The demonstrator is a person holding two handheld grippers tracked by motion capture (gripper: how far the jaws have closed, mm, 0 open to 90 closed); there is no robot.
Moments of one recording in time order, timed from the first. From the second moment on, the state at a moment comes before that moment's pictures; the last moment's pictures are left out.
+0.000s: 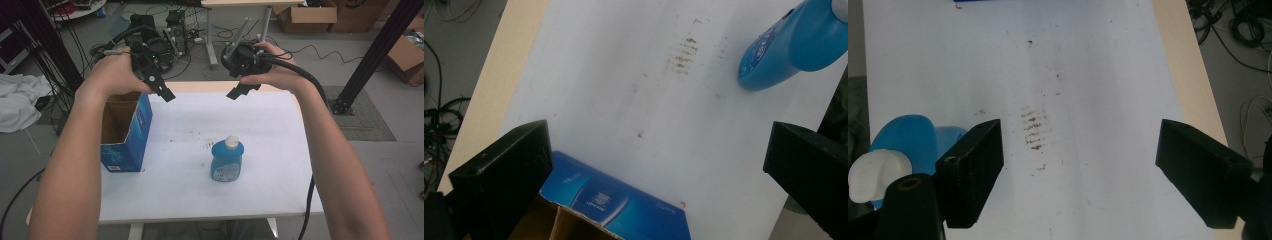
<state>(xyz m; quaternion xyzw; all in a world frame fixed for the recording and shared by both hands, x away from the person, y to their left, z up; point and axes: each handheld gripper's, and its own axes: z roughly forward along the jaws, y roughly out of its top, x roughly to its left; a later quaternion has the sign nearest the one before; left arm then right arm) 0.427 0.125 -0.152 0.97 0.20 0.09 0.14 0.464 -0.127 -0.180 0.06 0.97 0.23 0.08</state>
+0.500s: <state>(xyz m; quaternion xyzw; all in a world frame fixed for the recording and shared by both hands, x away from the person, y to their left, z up) 0.421 0.126 -0.151 0.96 0.21 0.09 0.14 0.458 -0.135 -0.175 0.05 0.97 0.24 0.08</state>
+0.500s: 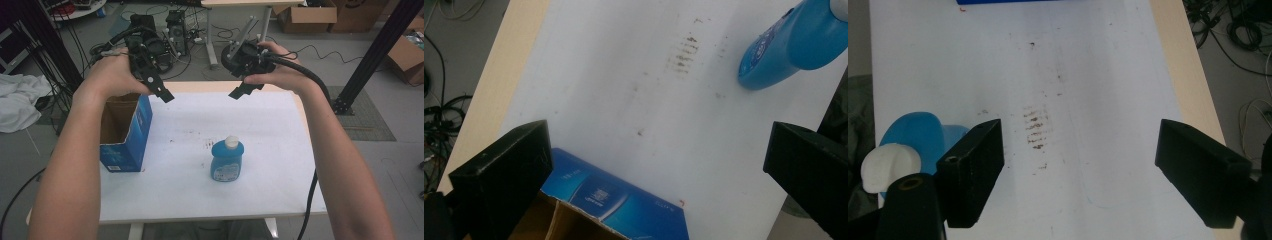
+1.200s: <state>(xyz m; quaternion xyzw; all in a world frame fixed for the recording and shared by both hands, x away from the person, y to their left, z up) 0.420 0.123 -0.156 0.96 0.21 0.09 0.14 0.454 -0.146 -0.177 0.05 0.96 0.25 0.08</state>
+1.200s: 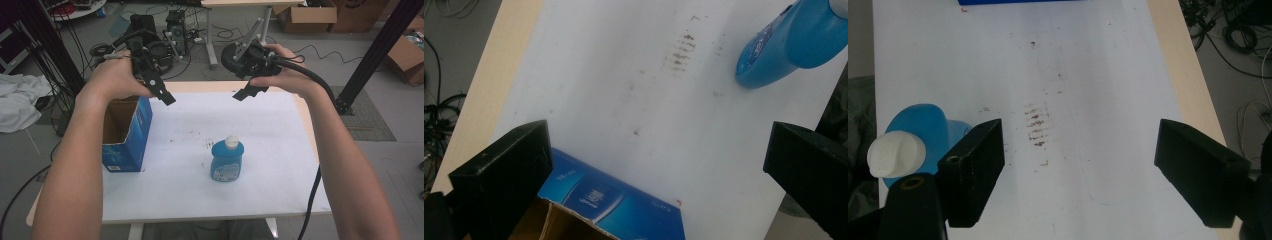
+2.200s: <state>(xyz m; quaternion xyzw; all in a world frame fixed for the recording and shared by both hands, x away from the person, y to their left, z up) 0.418 0.126 -0.163 0.96 0.21 0.08 0.14 0.452 -0.154 -0.185 0.06 0.96 0.27 0.08</state>
